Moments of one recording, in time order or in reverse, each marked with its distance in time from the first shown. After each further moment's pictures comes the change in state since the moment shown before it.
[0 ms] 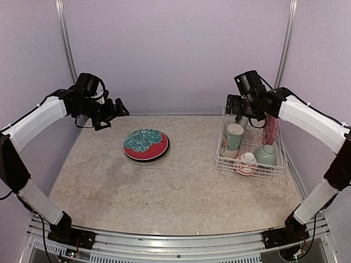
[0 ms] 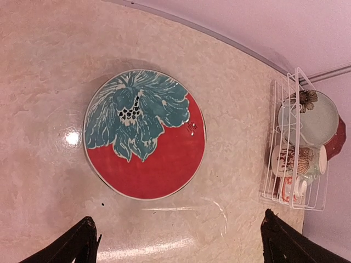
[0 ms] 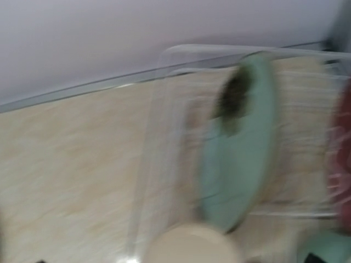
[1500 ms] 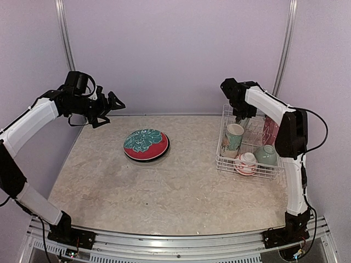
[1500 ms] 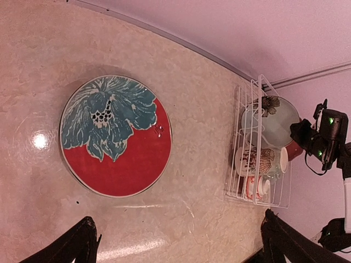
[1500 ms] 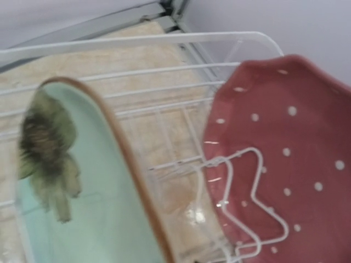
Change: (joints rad) left arm 0.076 -0.081 -0.036 0.063 0.162 -0.057; right arm -0.217 0.723 0.719 -0.496 0.308 0.156
